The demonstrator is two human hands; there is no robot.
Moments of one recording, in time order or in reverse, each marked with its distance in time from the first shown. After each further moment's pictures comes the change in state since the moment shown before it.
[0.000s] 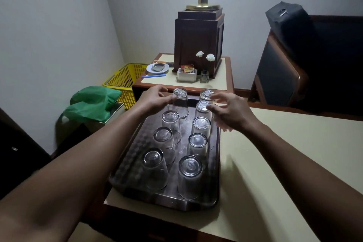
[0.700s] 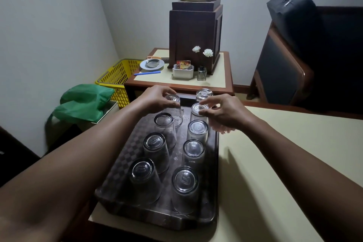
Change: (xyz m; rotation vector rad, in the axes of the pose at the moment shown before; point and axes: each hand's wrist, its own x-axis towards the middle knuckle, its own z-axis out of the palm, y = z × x) left_hand 0.047 0.004 0.024 0.092 -0.159 0.089; right_hand 0.038 0.022 0.012 0.023 -0.176 0.016
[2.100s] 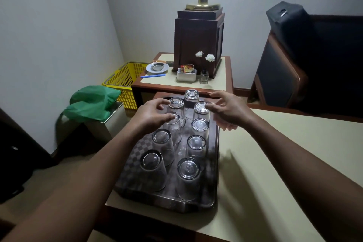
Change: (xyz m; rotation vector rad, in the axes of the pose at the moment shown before) left_hand -0.105 0.007 -0.003 -0.139 0.147 -0.079; right_hand -0.022 -0.019 -0.017 0.068 -0.001 0.115
